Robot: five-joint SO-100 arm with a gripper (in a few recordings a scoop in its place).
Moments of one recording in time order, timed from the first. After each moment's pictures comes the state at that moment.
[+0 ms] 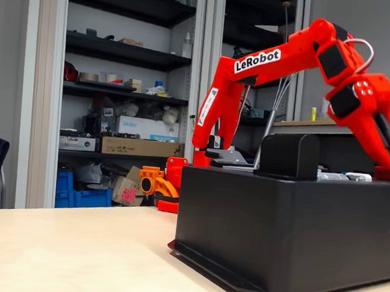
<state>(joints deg) -13.1 76.2 63.1 75.2 106.1</state>
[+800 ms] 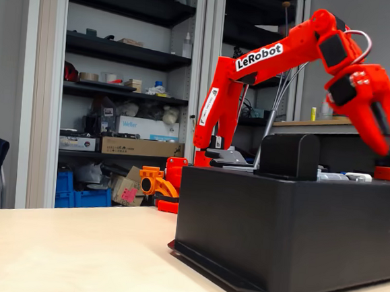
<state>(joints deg) -15.5 78.5 60.3 78.0 104.2</state>
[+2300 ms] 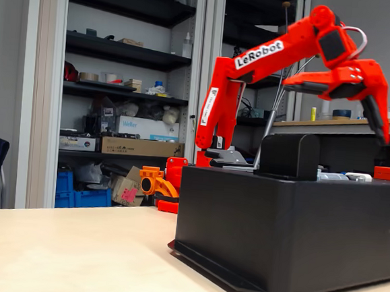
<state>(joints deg) -20.5 85.6 64.7 86.5 113.6</state>
